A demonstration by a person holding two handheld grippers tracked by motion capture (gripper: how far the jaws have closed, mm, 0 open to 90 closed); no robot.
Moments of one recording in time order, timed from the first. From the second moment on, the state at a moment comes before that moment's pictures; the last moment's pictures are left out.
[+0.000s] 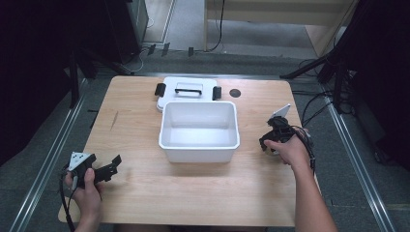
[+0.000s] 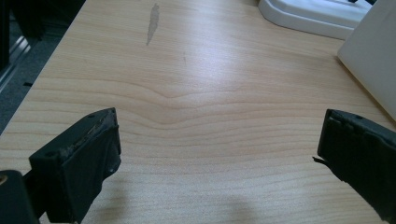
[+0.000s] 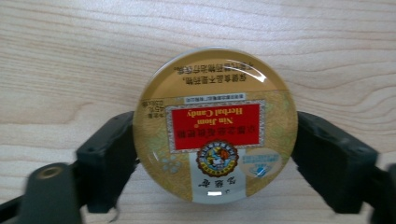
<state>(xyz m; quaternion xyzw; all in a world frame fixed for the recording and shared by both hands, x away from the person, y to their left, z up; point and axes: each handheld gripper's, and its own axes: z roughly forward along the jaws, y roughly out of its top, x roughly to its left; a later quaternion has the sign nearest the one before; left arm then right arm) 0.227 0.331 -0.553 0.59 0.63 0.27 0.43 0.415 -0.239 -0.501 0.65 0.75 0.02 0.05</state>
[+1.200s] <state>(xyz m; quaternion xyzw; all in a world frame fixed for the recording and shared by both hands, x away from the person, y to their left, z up) 0.227 0.331 -0.553 0.58 0.63 0.27 0.43 0.397 -0.197 -0.420 0.58 0.81 0.06 0.09</state>
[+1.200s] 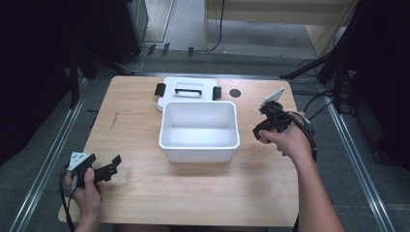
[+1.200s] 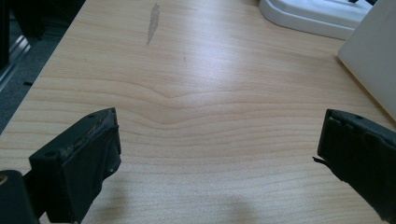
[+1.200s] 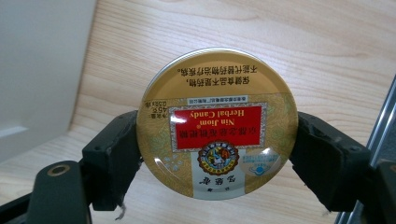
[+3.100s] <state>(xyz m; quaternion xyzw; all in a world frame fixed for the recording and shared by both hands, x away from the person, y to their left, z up) 0.227 0.331 -0.553 0.58 0.64 0.27 0.43 0.398 -0.112 -0.351 0.47 0.87 0.12 0.12</state>
